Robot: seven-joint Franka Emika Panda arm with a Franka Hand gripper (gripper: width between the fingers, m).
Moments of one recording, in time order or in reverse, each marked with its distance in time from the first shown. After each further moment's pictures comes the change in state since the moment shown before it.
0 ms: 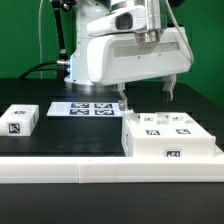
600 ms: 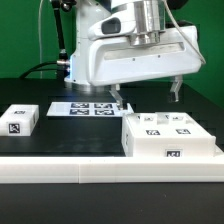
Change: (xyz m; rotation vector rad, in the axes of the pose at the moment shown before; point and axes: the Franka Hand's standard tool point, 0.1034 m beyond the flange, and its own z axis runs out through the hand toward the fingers) arm -0.012 -0.028 0.006 -0.002 0.039 0.435
